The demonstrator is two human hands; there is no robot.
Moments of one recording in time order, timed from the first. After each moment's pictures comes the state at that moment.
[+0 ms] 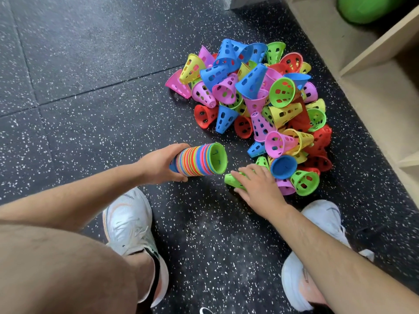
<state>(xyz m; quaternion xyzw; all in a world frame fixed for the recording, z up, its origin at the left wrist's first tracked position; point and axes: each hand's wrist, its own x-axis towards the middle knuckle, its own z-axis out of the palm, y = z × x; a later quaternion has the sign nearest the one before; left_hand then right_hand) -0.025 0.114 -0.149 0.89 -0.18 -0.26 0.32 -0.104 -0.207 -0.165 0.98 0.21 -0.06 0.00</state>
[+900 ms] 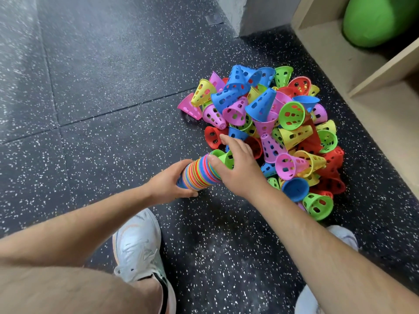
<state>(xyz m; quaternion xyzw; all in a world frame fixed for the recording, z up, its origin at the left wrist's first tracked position) -0.025 0.124 -0.162 0.86 -0.10 -0.28 0.42 -0.019 -0.110 -0.079 0.92 0.05 -0.10 -0.38</state>
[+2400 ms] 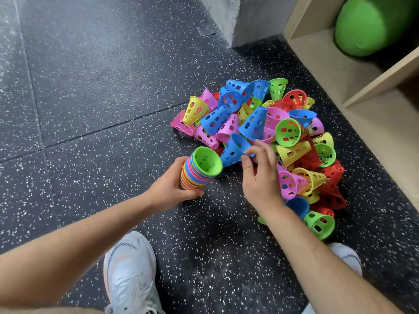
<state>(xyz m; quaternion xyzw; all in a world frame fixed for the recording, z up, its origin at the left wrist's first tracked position) 0.014 0.103 -0.151 0.82 -0.06 -0.23 0.53 0.010 -0.146 -0.110 0.89 -0.01 0.15 -0.42</state>
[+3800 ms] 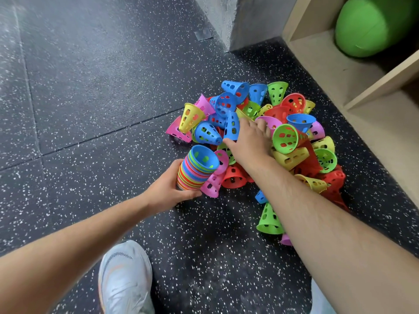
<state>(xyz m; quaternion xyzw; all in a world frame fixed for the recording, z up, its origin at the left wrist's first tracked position) 0.033 0.097 -0.149 0.82 -0.04 -0.24 0.52 0.122 -0.139 -0.097 1.00 -0.04 -0.02 -0.08</state>
